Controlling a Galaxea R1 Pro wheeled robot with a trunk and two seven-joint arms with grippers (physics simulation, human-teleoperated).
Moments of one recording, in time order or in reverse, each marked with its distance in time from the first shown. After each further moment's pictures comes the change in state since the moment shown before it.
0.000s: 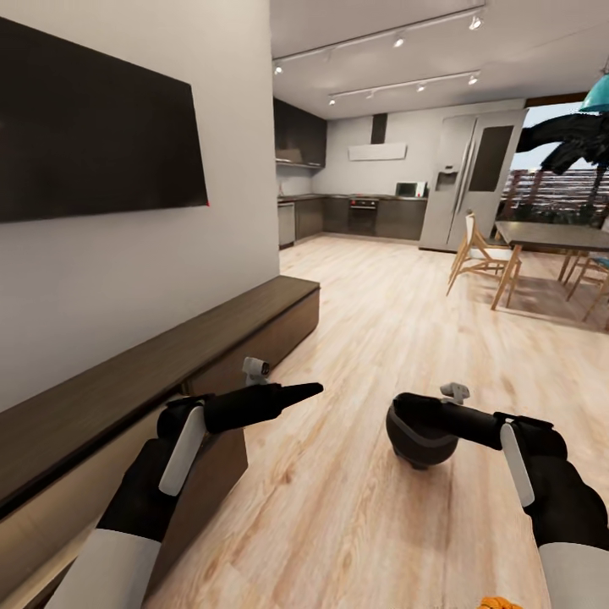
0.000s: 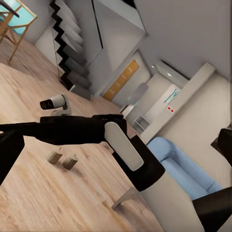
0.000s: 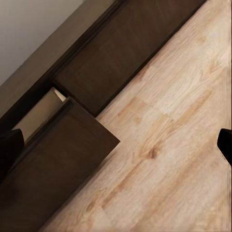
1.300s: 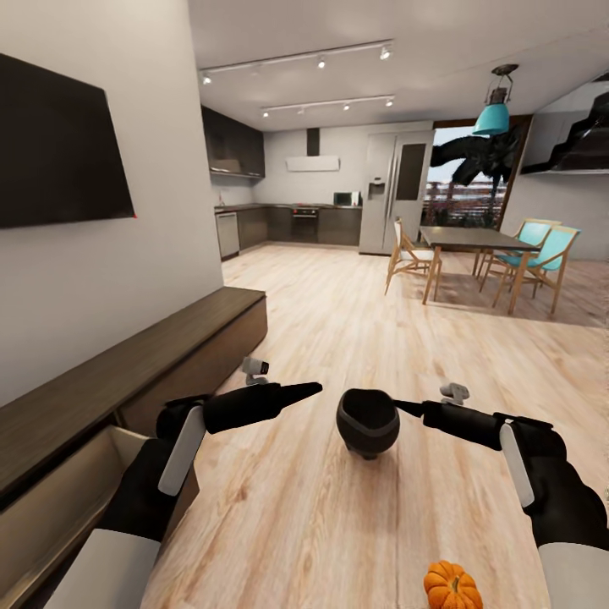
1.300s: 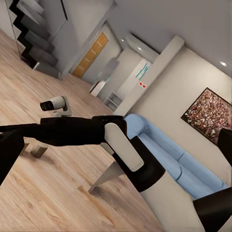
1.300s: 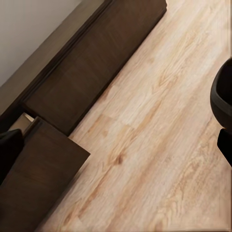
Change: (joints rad) left arm 0.000 0.001 0.003 -0.002 0.000 0.000 0.000; right arm 0.000 0.000 0.001 0.007 -0.003 -0.005 0.000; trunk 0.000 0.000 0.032
